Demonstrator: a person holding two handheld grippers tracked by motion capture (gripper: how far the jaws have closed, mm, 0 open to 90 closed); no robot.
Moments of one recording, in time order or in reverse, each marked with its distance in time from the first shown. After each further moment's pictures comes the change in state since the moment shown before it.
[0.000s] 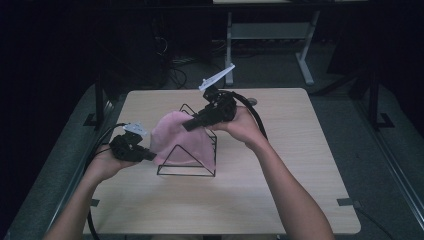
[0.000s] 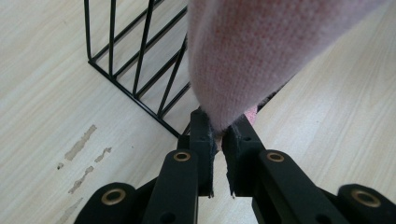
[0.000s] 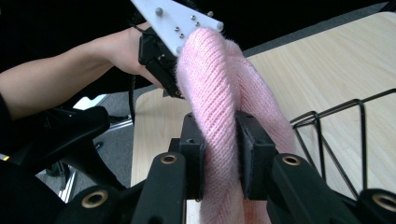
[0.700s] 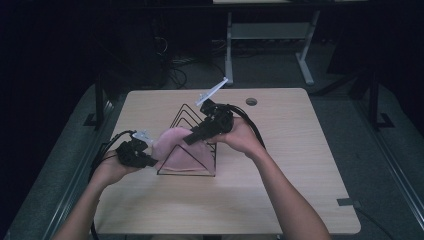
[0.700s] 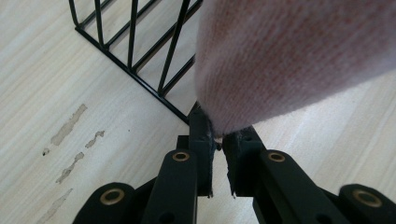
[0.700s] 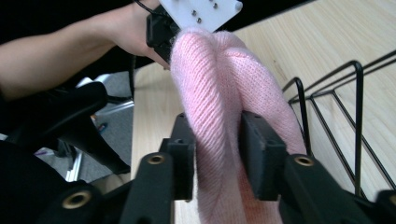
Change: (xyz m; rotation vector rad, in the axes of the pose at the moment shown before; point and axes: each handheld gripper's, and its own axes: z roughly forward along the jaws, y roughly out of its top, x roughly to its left) left arm 0.000 -0.011 0.028 0.099 0.036 0.025; right arm 0.000 -0.022 0.024 0.093 0.005 0.015
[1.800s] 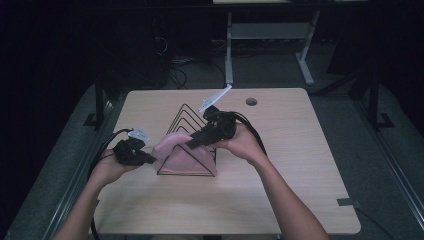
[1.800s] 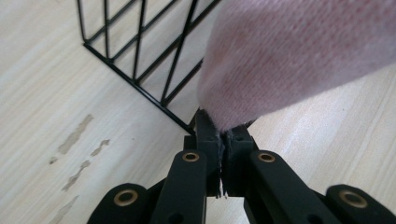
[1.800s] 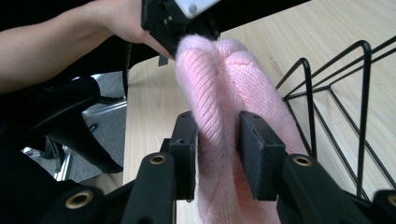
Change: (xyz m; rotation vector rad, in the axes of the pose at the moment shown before) left arm 0.003 -0.002 -0.013 -0.077 -0.014 -0.013; right arm 0.005 -0.015 0.001 -0.028 -0.031 -0.032
